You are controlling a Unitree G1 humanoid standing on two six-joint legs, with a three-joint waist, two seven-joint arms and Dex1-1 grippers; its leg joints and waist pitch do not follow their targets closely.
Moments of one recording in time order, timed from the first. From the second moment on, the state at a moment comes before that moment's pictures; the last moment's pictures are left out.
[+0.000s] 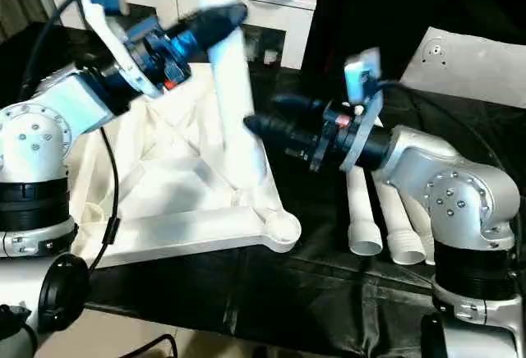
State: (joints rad) left arm -0.86 0.25 0.16 0.02 -0.90 0.85 -0.71; right arm -0.55 -0.47 -0.14 -0.19 0.89 0.98 0.79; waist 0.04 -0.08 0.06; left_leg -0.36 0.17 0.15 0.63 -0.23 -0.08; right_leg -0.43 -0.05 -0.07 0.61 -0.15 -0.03
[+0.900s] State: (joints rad) left arm -0.88 0.26 0.09 0.02 -0.91 0.87 -0.82; right arm -0.56 -0.50 0.00 -0.19 0.85 0.97 0.88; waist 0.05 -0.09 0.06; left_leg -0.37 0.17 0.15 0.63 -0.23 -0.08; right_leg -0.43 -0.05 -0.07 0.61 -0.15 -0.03
